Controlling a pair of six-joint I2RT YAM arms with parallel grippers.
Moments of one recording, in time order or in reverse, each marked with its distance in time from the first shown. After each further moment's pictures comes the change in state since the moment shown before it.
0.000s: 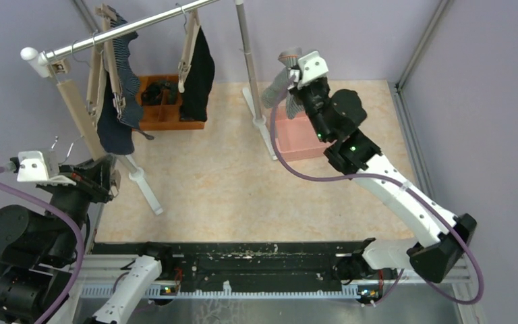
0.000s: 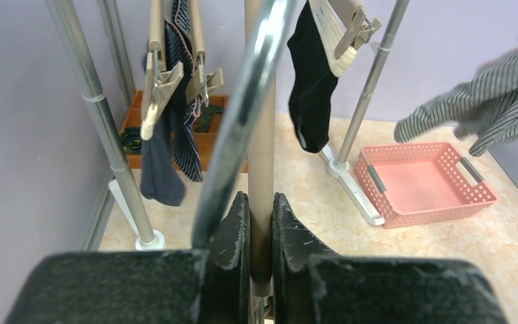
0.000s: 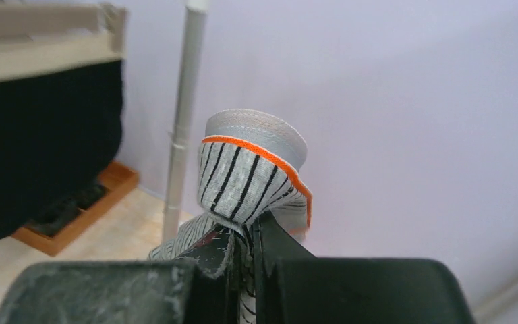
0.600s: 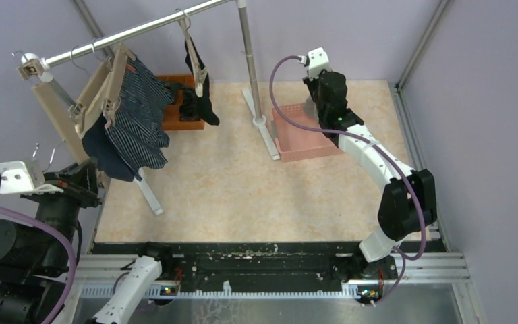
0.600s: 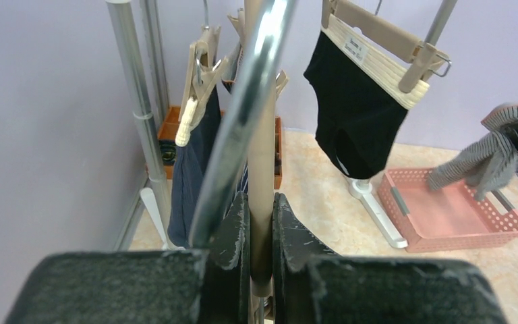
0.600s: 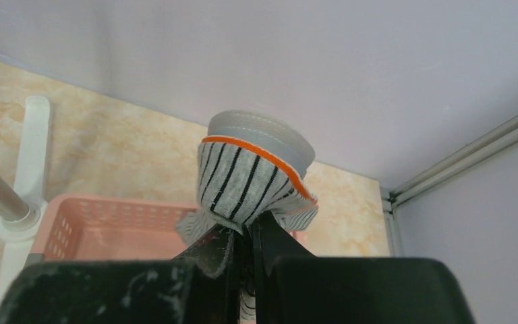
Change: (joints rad) left arm 0.005 -0.018 0.034 -0.003 -0.090 0.026; right arm -0.322 0.361 -0.013 -0.017 0.059 0.051
